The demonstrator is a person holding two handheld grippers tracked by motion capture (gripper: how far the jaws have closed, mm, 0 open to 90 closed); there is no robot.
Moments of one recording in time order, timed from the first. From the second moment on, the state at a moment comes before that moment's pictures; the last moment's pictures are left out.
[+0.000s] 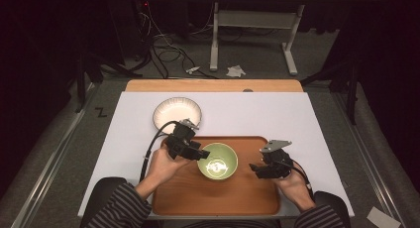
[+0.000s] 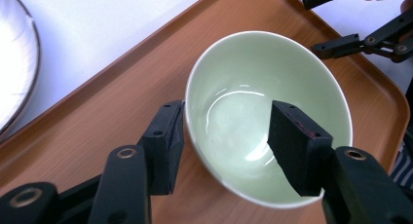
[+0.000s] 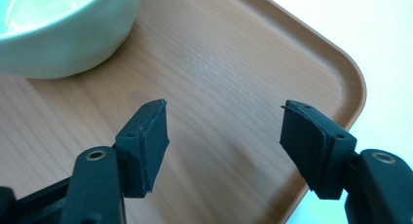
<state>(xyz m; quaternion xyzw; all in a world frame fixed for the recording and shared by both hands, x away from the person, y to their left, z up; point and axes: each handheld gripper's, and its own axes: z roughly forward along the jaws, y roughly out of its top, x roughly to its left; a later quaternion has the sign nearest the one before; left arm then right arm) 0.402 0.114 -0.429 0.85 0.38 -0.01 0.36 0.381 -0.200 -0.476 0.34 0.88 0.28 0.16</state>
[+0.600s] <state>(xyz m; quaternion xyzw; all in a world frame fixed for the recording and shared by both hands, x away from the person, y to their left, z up) 0.389 0.148 -0.423 0.84 0.41 0.00 0.37 0.381 -0.200 -0.477 0.34 0.88 0.28 0.16</state>
